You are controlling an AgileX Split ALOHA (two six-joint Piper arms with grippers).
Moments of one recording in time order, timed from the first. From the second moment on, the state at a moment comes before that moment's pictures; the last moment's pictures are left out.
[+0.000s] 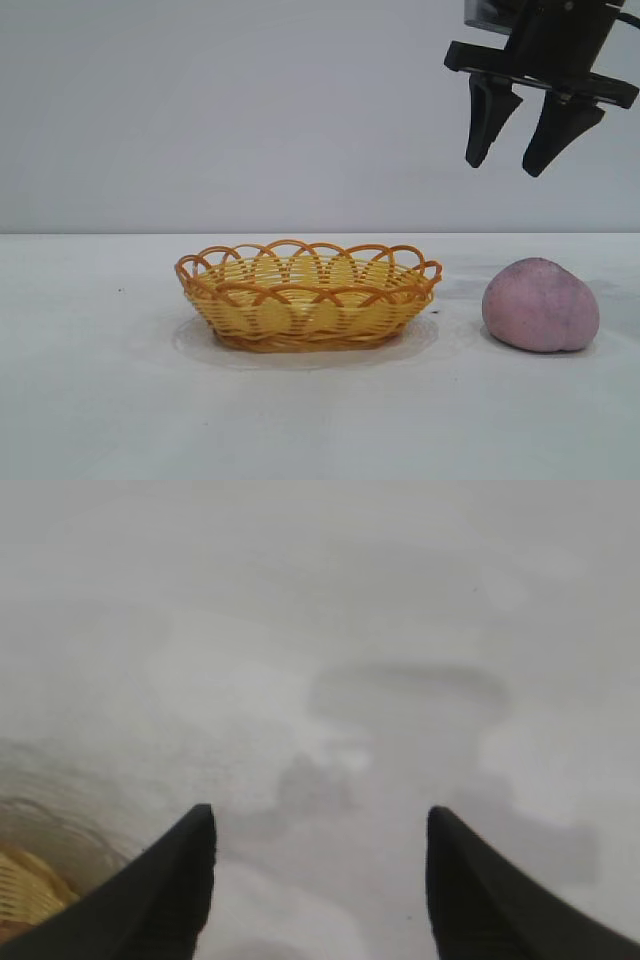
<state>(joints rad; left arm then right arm) -0.05 0.24 -0.48 -0.03 1.11 0.05 0.25 1.92 -1.40 0.30 0.72 -0.20</state>
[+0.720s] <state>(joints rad) -0.05 -0.02 -0.48 -0.03 1.12 0.05 0.25 1.89 -1.41 0.28 0.77 -0.20</state>
